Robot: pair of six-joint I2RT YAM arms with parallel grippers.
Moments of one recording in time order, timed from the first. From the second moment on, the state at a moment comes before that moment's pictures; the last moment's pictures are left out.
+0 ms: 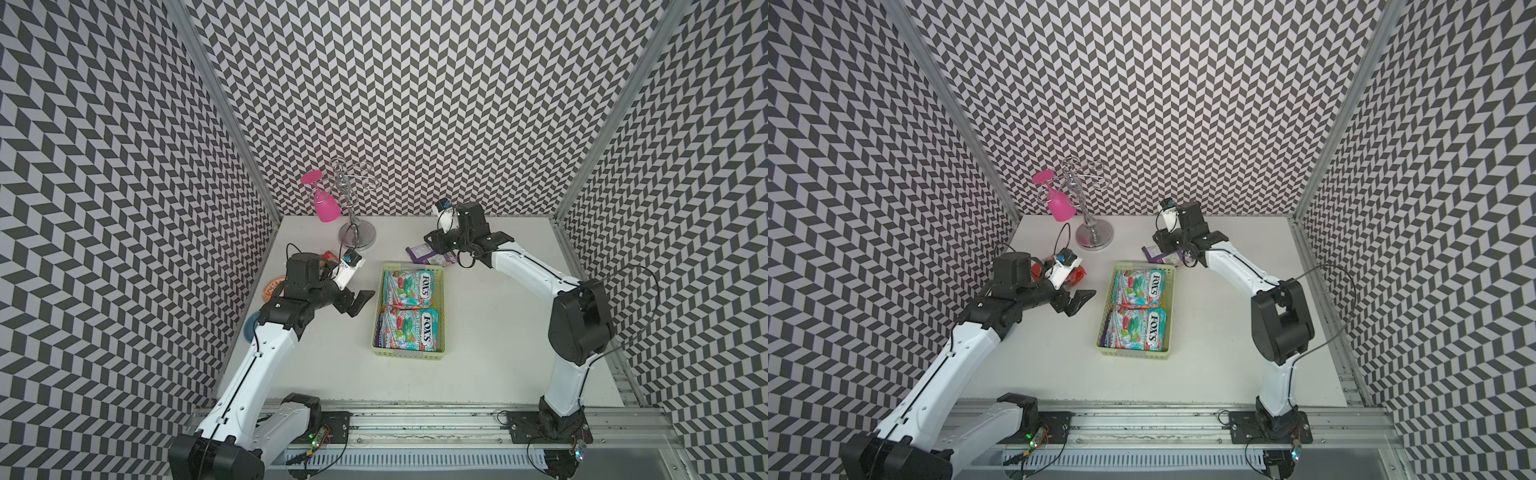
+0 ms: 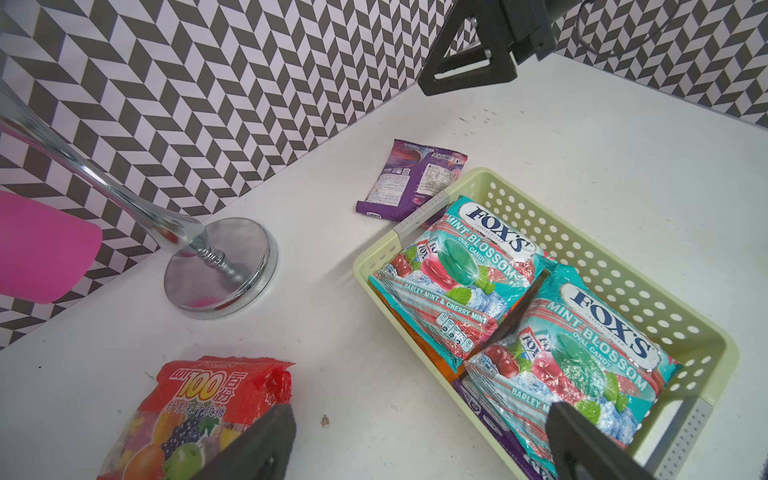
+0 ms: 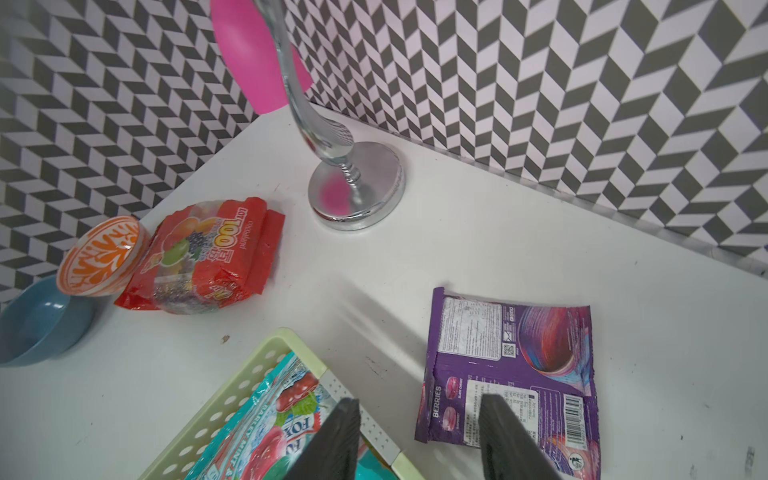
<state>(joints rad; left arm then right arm) -0.18 1.02 0.92 -0.53 0.48 0.43 0.43 1.90 1.58 -0.29 -0.23 0.10</state>
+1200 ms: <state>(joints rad) -0.18 1.03 0.92 -0.53 0.49 0.43 0.20 2.41 1.95 -0.52 -0.40 0.30</state>
